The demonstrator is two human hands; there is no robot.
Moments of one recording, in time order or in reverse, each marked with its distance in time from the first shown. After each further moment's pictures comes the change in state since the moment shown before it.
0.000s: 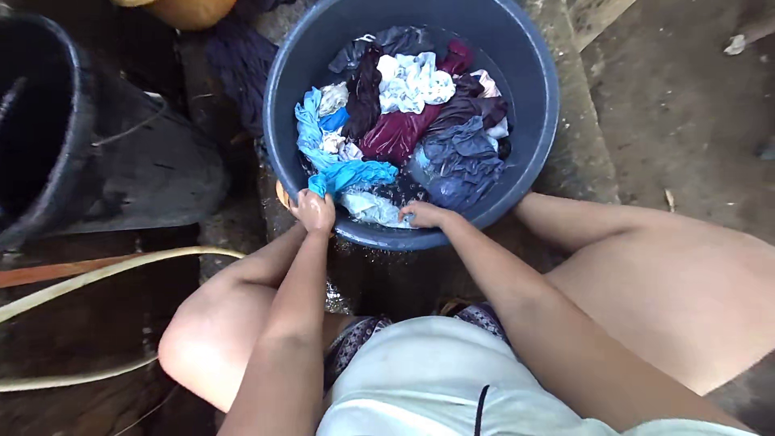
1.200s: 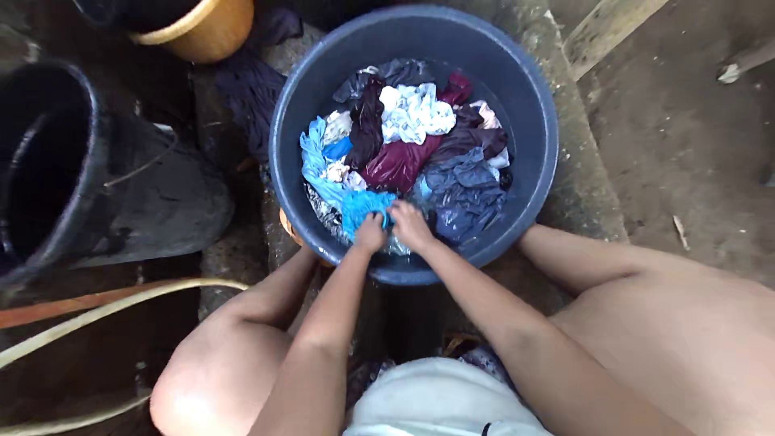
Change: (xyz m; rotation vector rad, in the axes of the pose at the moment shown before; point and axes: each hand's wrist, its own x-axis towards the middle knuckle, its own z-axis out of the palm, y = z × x) left_hand 0.004 0.082 0.054 0.013 -0.676 0.324; right_hand 0.017 -0.055 -0.014 -0.075 0.568 0.033
